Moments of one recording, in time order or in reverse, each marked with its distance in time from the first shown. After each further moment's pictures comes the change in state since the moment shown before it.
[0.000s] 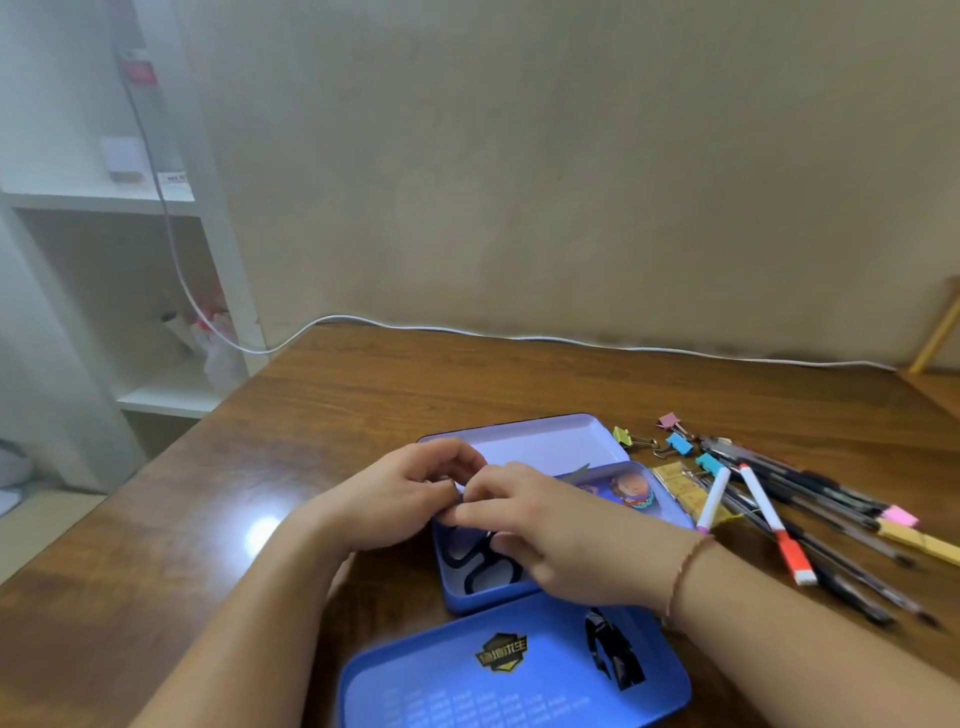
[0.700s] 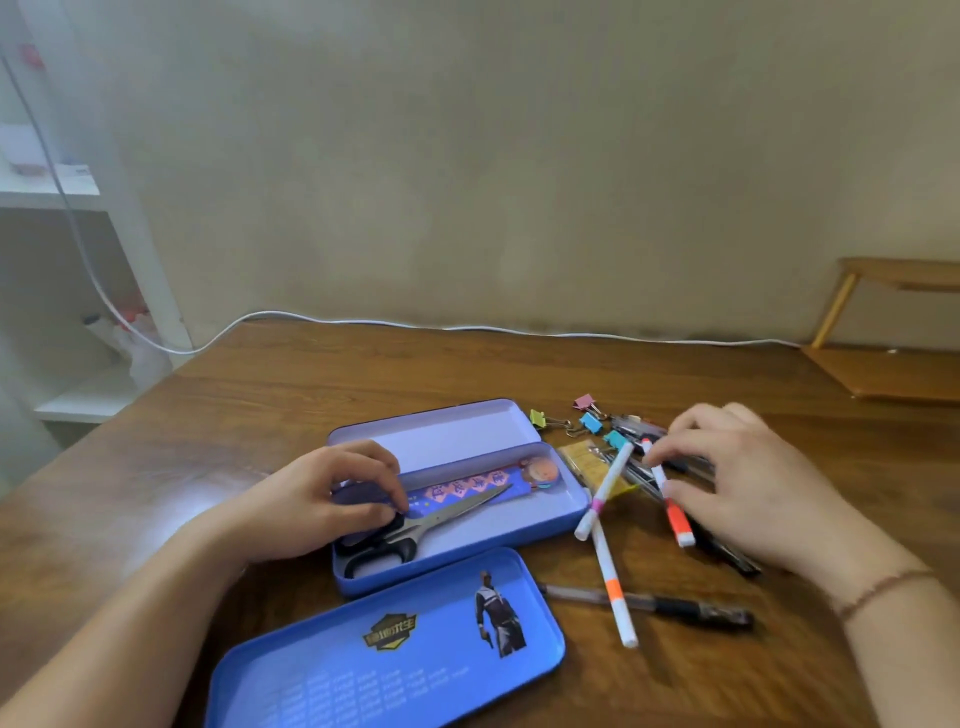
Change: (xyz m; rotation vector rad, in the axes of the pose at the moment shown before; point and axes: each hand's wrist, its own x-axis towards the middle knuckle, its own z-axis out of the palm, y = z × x) left_hand 0.000 0.004 0.016 0.293 0.004 0.146; right_hand -0.160 0.055 -0.065 -0.214 0.292 0.717
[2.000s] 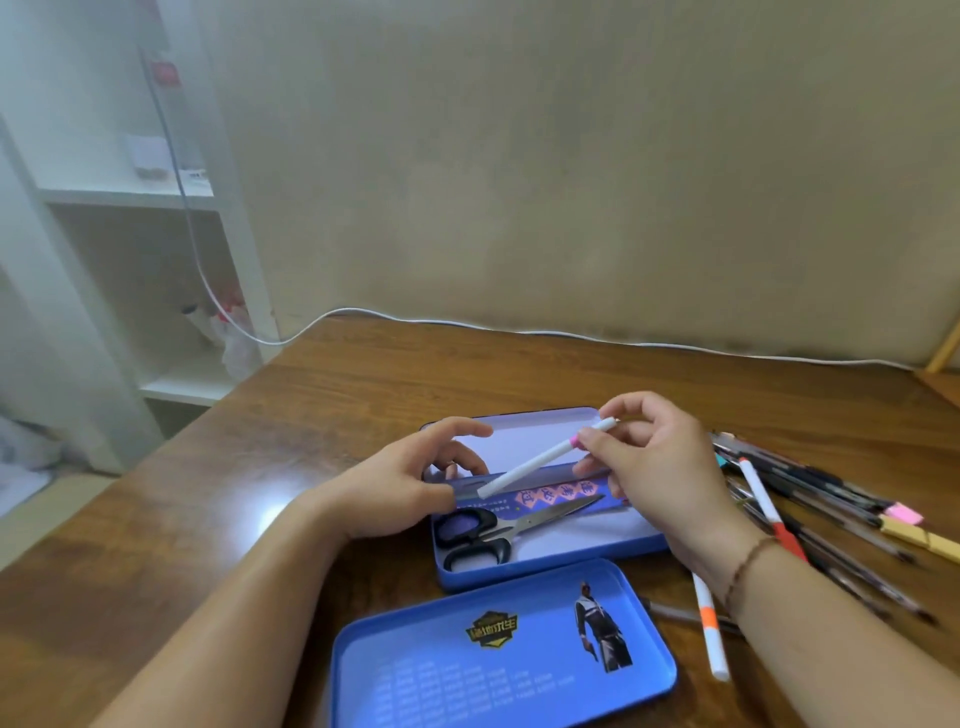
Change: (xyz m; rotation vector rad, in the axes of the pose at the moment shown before) left_hand -0.003 -0.013 -0.006 -0.264 -0.002 -0.159; right_hand 0.054 -0.111 0.059 1.151 0.155 0.204
